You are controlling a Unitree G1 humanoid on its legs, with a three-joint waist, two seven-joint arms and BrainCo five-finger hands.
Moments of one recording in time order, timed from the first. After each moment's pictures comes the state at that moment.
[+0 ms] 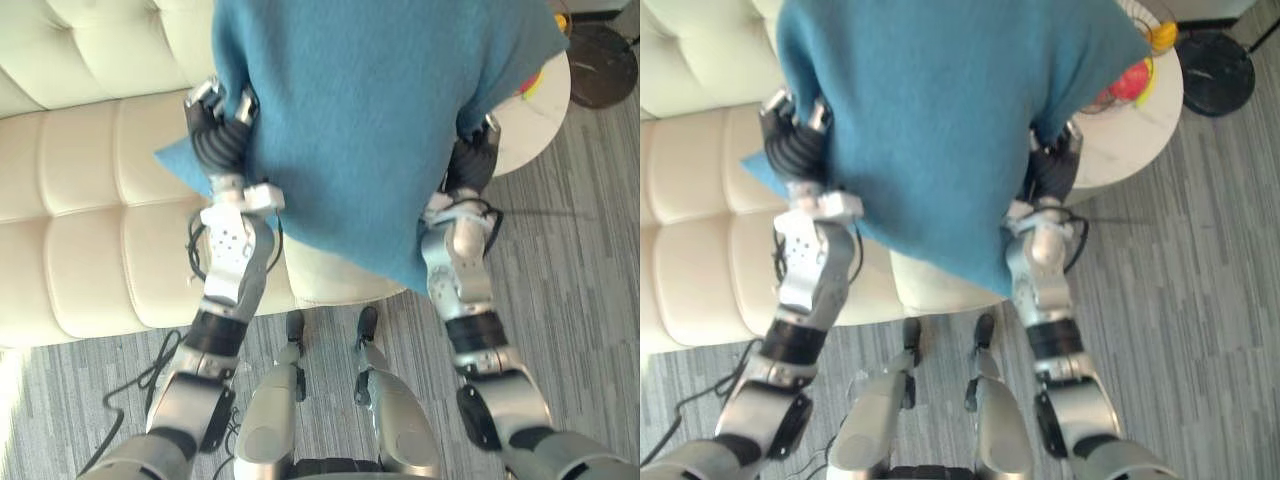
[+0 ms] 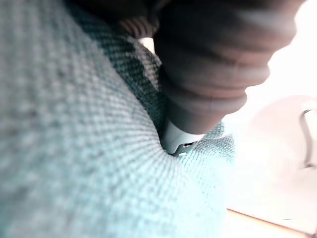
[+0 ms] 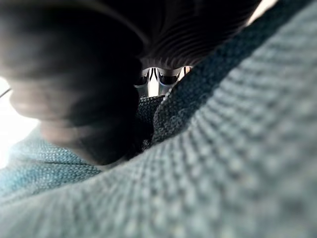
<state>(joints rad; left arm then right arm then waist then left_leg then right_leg) -0.35 0.13 -0.22 -0.10 -0.40 -0.37 0.48 -0.42 -0.10 0.11 0.11 0.35 -0.32 -0.37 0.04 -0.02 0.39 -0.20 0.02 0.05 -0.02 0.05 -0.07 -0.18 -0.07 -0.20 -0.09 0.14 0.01</state>
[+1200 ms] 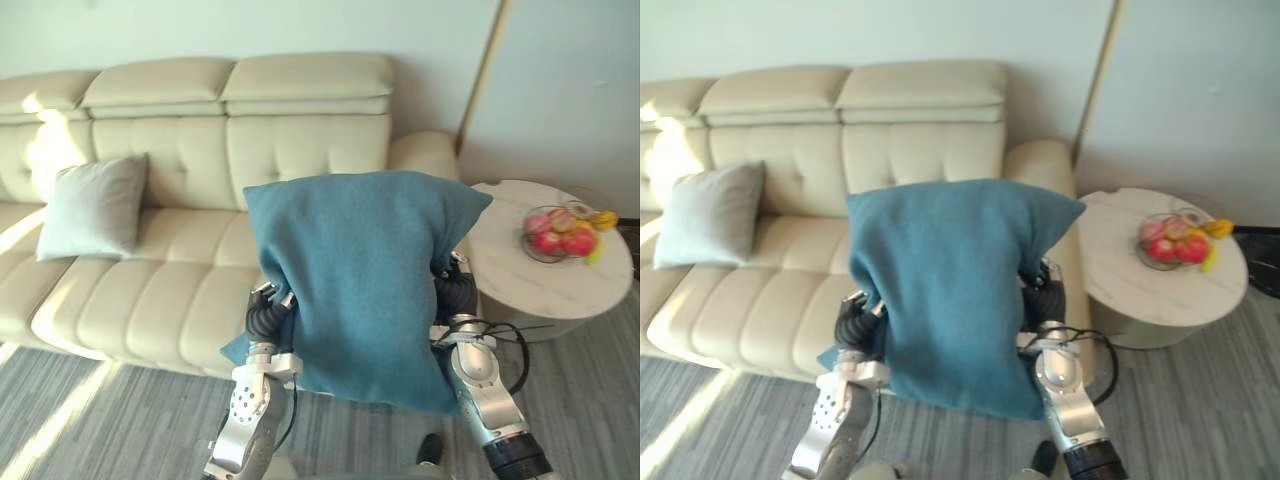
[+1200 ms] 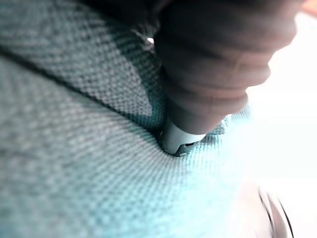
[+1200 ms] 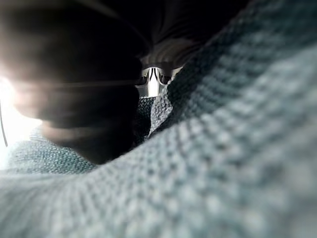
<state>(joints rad) 0.13 0.16 -0.40 -0.02 -0.47 -0.32 0.34 -0.02 -0.20 0.19 0.07 0.19 -0.27 -0.30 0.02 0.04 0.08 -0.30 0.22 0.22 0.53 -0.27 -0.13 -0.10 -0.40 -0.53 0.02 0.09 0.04</state>
